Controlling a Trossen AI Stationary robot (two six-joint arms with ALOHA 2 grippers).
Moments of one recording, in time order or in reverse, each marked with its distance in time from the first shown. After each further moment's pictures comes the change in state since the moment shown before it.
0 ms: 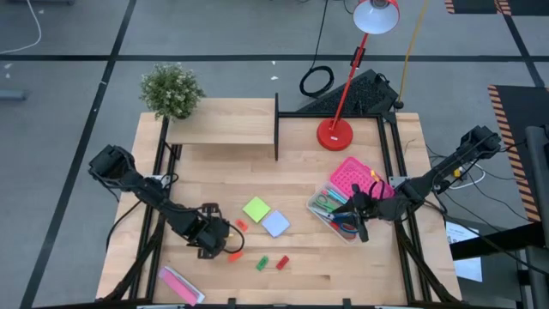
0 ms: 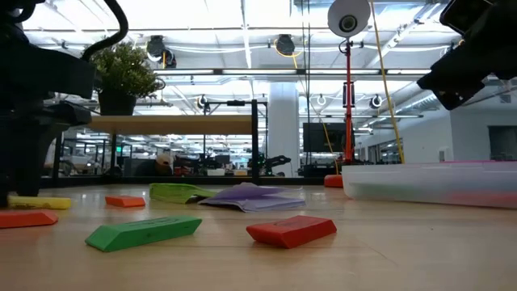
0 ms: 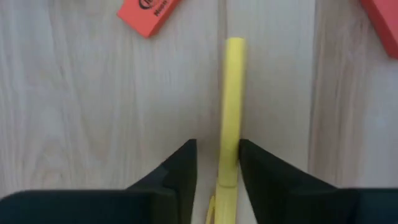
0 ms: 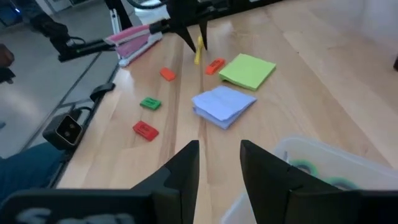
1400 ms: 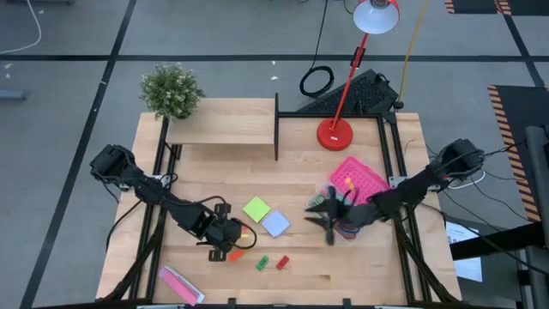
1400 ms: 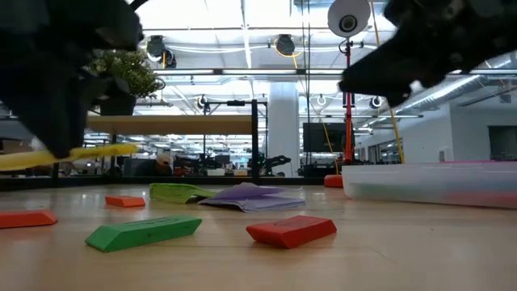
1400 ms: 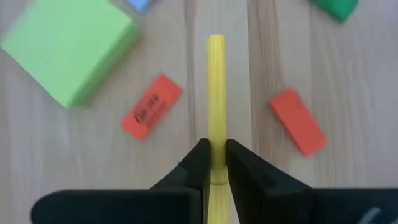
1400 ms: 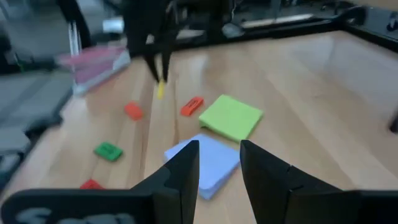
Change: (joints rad) left arm 0.079 0.000 0.152 0.025 0.040 0.098; right arm -0.118 0.587 0.185 0.471 0.067 -0.188
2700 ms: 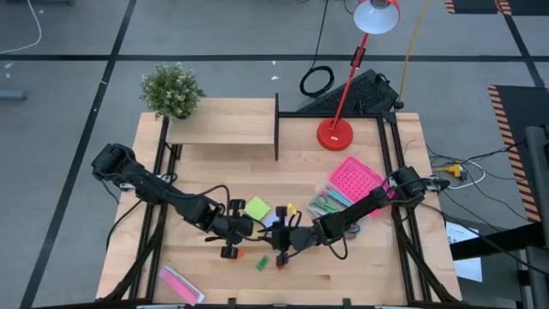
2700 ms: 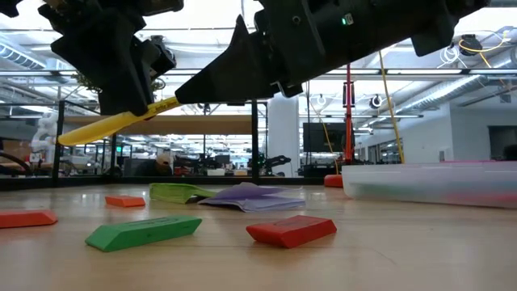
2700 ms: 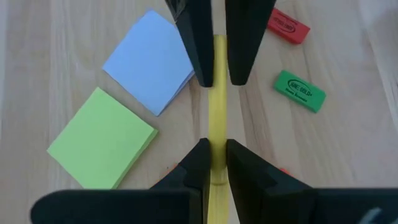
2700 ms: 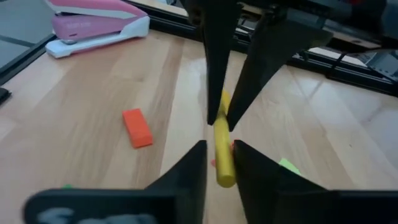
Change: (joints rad) left arm 0.075 0.000 0.070 0.140 -0.027 0.180; right arm -0.053 0.608 0.665 -0.108 -0.063 -0.370
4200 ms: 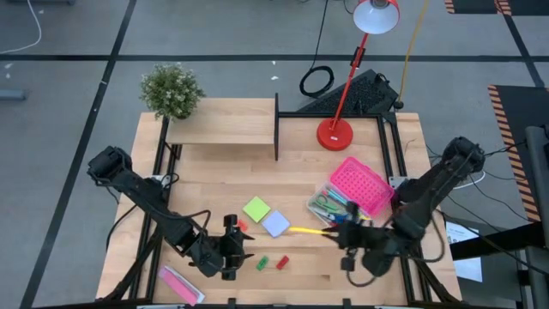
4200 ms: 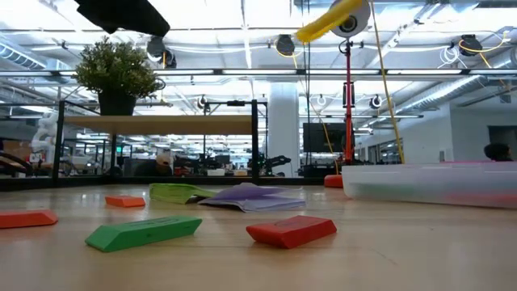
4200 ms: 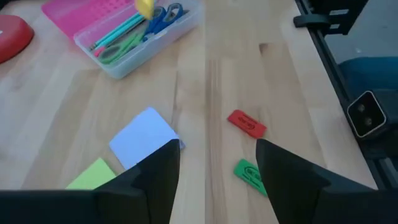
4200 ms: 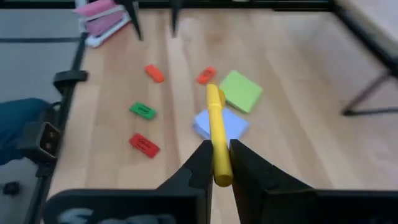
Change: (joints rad) left arm -0.245 0.001 -0.003 0.267 -0.423 -0.132; right arm 0.372 -0.642 -0.001 -1.138 0.304 0.716
